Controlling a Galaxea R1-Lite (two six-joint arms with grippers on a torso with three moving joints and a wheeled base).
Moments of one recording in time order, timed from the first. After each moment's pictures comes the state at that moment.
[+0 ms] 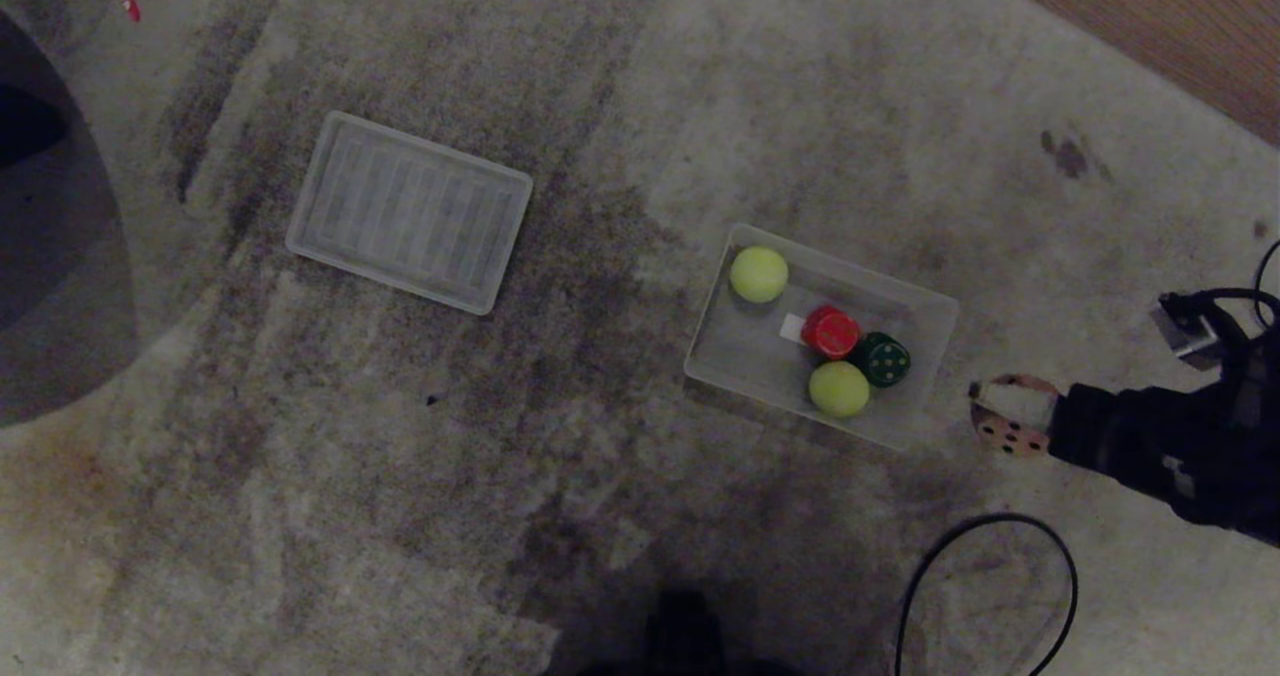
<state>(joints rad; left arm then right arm) 0.00 0.00 0.00 0.00 0.05 -0.06 0.12 1.46 -0.45 -0.74 0.20 0.39</state>
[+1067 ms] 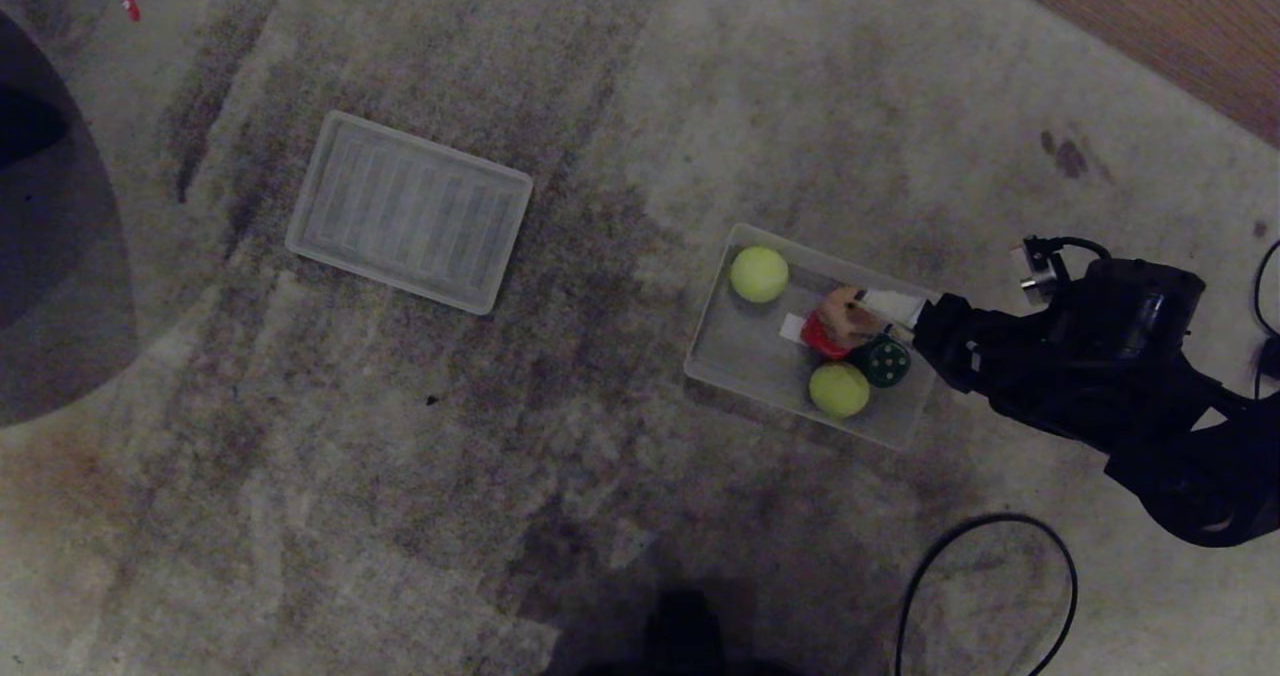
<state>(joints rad) 0.00 0.00 0.00 0.00 0.05 -0.06 0.20 1.86 -0.69 -1.13 0.30 0.69</state>
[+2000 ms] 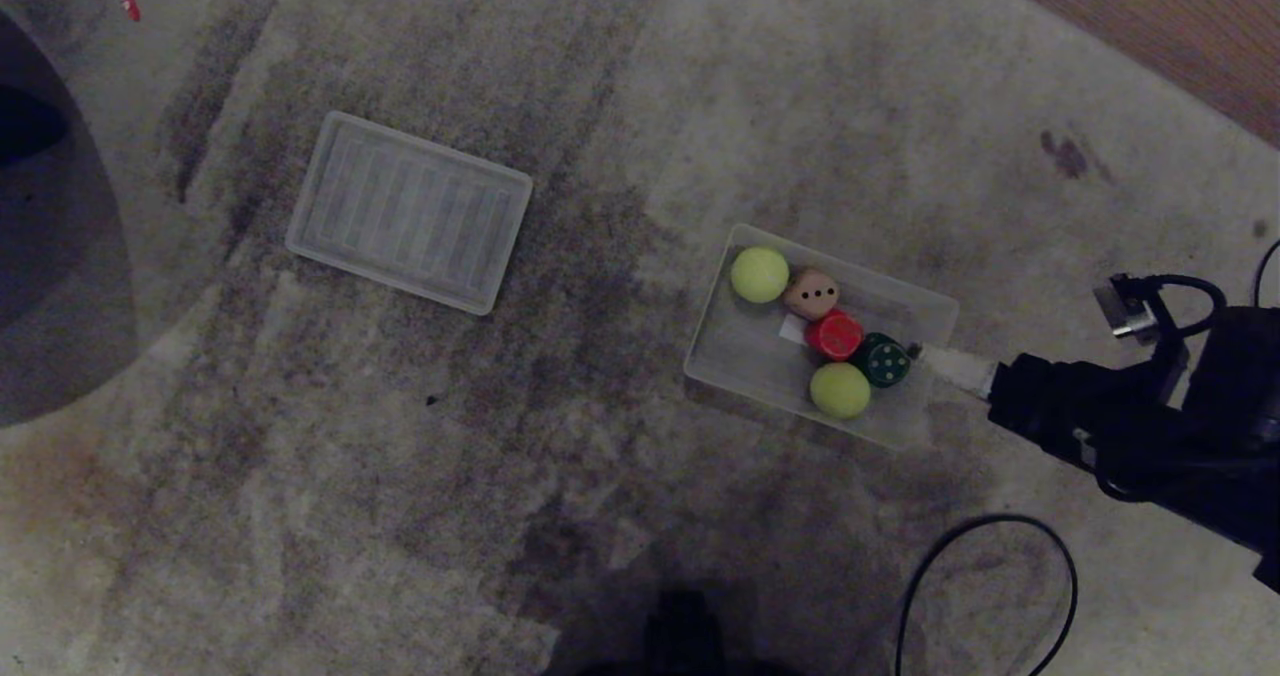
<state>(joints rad) 0.00 0.00 0.00 0.00 0.05 -0.06 0.19 1.59 -0.39 -1.07 0.30 0.51</state>
